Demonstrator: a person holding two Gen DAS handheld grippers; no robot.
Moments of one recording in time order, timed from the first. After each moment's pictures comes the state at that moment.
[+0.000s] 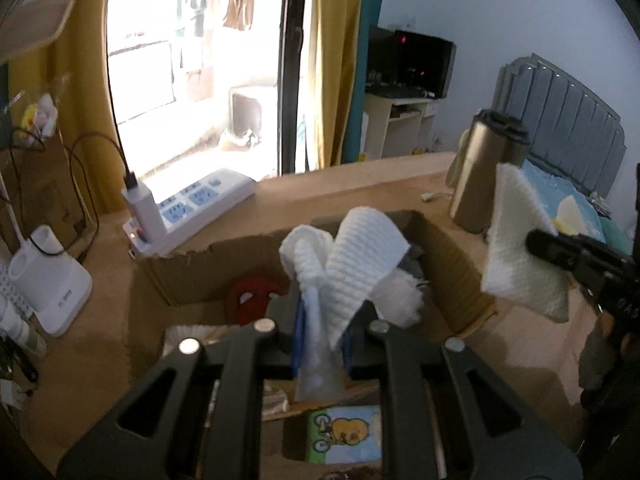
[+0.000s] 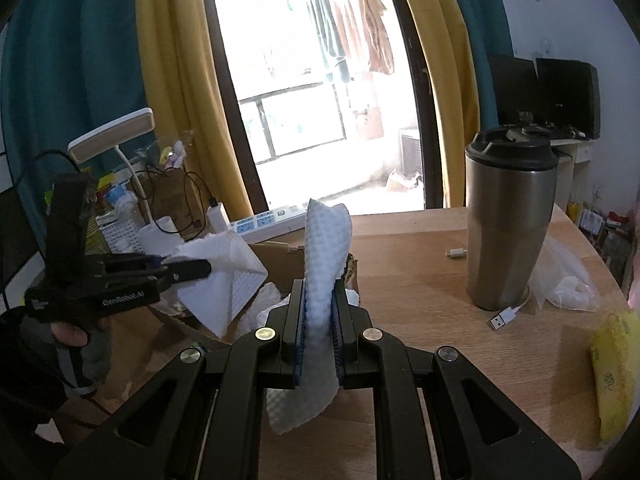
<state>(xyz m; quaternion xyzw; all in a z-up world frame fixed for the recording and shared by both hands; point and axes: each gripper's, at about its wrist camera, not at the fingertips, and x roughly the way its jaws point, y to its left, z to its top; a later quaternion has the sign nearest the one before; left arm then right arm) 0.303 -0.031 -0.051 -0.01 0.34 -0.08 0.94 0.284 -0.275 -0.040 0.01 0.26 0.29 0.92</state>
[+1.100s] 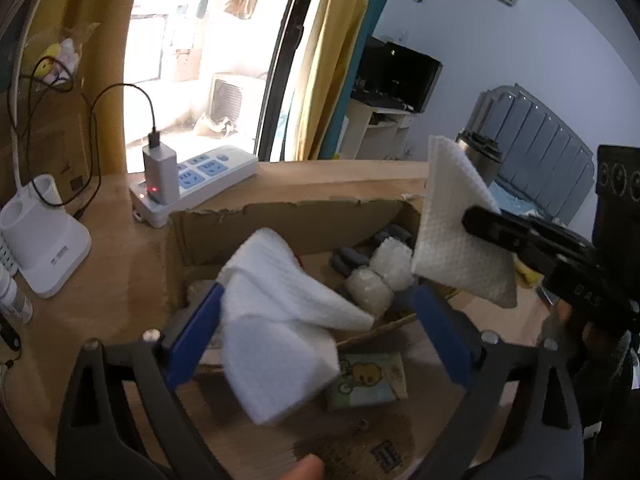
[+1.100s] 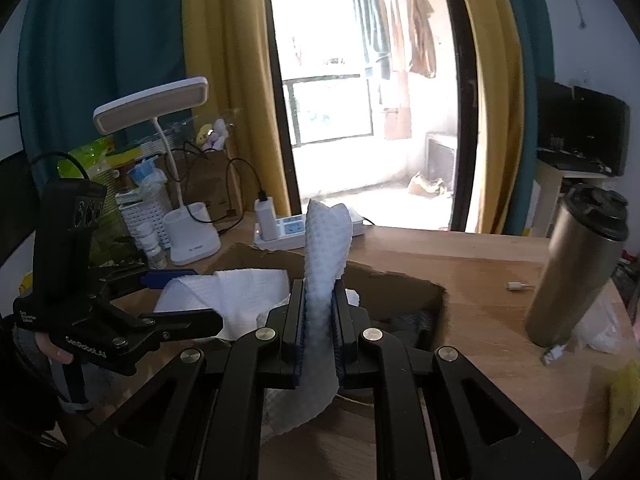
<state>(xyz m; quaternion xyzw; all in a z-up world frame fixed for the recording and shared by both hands) 0.273 0.032 -0.054 -0.09 0.35 -0.14 0.92 0.278 -0.179 -0.021 -0.05 0.26 0.32 0.91</state>
